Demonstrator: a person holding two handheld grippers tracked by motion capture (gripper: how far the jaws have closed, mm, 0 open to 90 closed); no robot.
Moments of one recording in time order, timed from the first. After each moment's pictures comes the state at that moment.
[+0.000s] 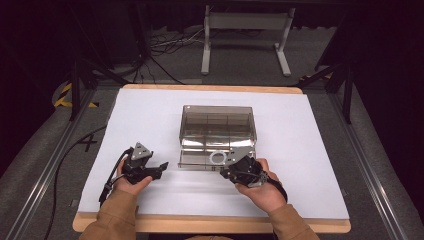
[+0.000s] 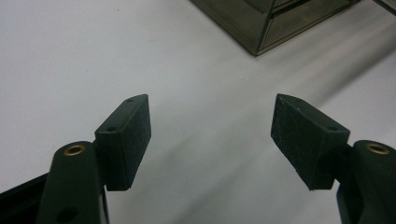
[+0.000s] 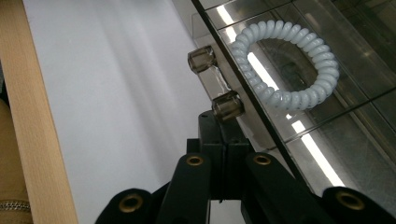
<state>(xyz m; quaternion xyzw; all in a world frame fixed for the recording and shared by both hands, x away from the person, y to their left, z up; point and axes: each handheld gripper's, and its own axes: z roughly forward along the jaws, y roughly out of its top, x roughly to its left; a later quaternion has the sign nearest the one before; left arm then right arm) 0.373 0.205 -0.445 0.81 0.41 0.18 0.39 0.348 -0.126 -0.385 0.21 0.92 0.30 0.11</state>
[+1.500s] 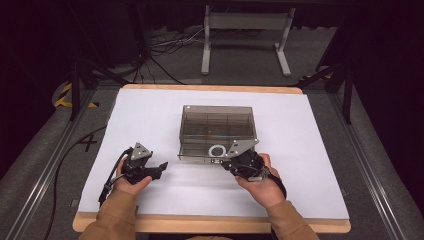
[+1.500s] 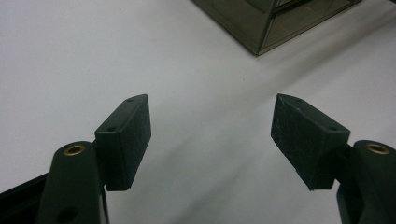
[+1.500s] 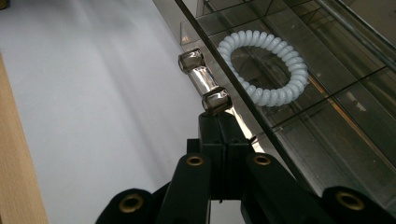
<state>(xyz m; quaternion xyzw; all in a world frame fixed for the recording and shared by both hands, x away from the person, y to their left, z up) 0.373 0.205 -0.445 0.81 0.41 0.18 0.39 0.357 -0.129 -0.375 0.24 0.90 0.32 0.15</state>
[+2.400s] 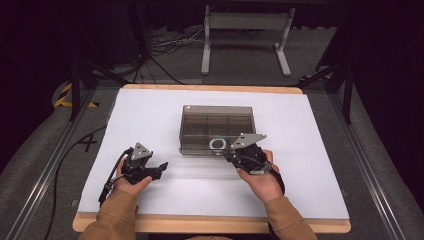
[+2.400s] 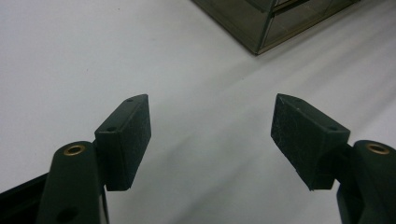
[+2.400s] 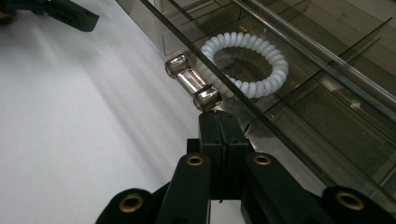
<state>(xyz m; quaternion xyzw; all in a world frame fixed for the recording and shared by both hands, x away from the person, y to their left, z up) 0.373 0.205 -0.445 0.81 0.41 0.18 0.39 0.374 -0.140 -0.381 0.30 0.87 0.36 0.16</state>
